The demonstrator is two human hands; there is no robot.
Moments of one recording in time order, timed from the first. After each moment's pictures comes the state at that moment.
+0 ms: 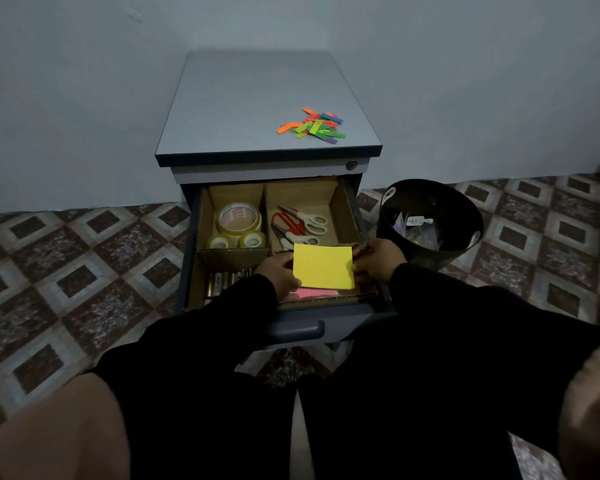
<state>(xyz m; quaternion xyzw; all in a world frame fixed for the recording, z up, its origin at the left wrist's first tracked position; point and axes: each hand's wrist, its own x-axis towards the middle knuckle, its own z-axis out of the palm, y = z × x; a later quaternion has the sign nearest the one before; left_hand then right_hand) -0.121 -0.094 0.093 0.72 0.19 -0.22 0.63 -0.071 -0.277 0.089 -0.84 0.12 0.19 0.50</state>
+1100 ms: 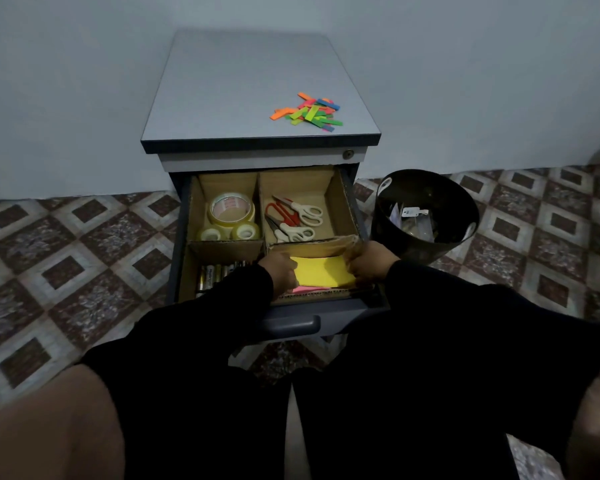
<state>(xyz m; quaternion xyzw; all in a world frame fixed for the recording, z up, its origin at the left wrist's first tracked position) -0.111 -0.095 0.089 0.91 0.05 -0.26 0.33 -0.069 -0.271 0.082 -0.91 0.06 0.25 0.33</state>
